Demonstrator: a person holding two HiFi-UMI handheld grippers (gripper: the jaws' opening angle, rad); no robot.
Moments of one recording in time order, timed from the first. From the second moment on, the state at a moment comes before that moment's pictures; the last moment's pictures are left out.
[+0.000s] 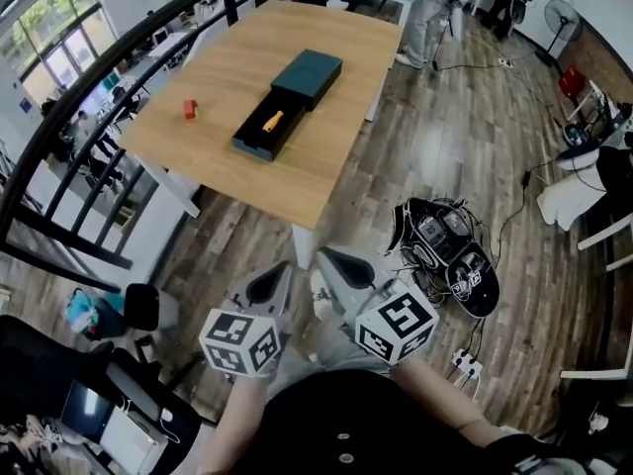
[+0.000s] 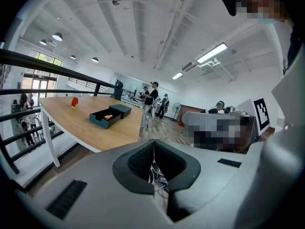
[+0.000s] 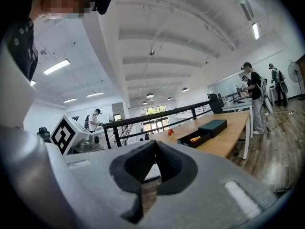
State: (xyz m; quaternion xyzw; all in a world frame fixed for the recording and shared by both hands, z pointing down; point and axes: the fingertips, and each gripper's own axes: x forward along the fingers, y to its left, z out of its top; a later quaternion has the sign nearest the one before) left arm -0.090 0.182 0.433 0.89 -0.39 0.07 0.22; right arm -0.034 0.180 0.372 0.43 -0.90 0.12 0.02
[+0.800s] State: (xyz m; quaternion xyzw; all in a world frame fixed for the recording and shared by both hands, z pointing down) left arm -0.070 -0.082 0.408 0.87 -0.45 0.04 0.21; right arm -0.003 -0.098 0.359 0.36 -0.93 0.12 0.02
